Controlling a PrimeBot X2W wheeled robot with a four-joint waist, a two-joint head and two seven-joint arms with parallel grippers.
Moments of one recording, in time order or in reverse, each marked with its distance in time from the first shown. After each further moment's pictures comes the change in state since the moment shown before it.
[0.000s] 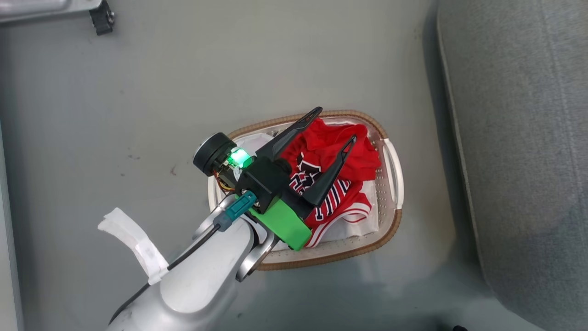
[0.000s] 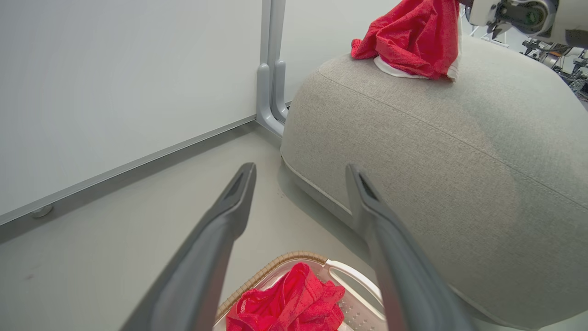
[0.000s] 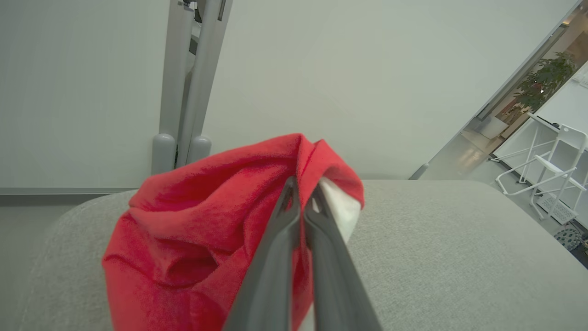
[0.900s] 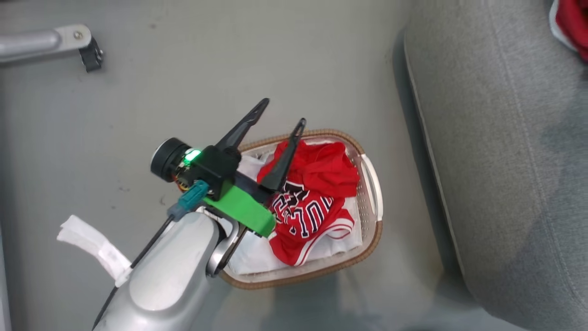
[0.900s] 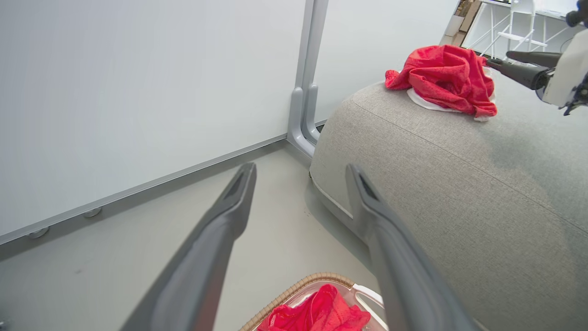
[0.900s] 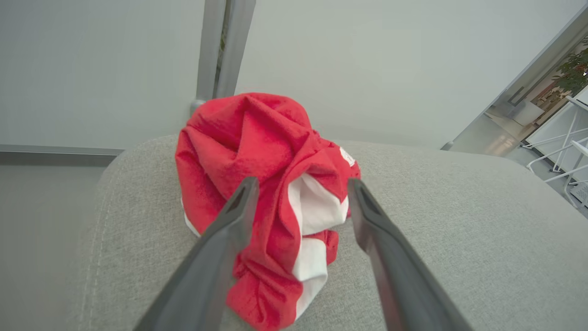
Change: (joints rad) left arm 0.052 0.022 0.146 0.027 -0.023 0.000 0.000; right arm 0.143 0.113 0.080 0.098 0.011 0.000 -0.096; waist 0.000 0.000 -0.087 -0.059
